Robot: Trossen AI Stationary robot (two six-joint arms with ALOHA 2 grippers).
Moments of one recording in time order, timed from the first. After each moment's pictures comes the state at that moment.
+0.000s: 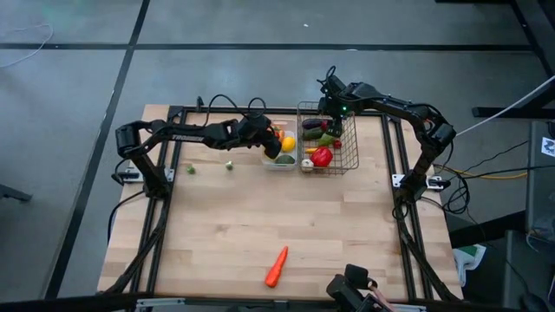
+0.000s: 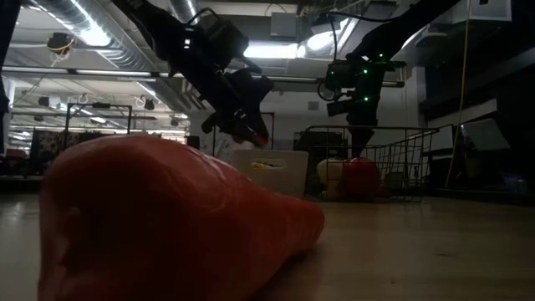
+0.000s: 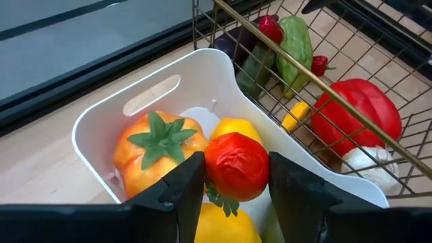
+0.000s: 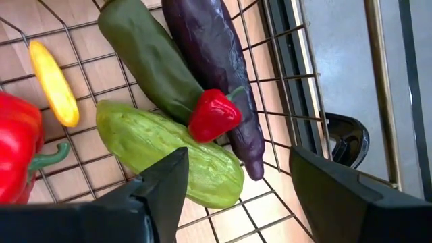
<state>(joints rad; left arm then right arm) 0.38 1.68 1.00 0.01 -0.20 -0.42 -0.75 1.76 1.36 -0.83 0.09 -0.50</state>
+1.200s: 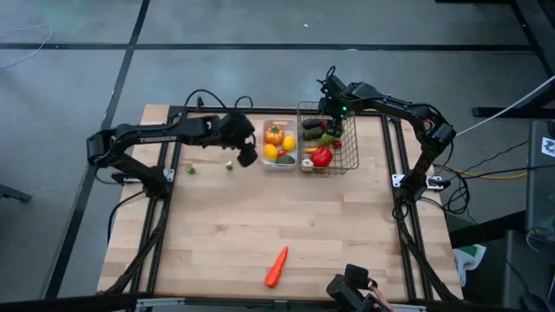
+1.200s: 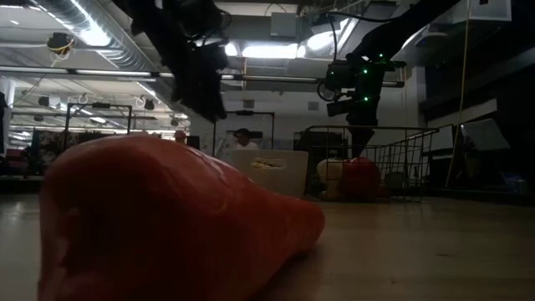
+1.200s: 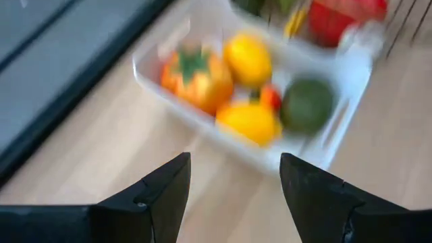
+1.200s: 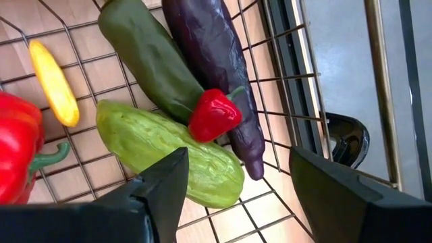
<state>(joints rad) 0.37 1.40 1.00 -0.48 -0.16 -0.16 -0.75 1.76 1.36 -0.83 0.09 -0.50</state>
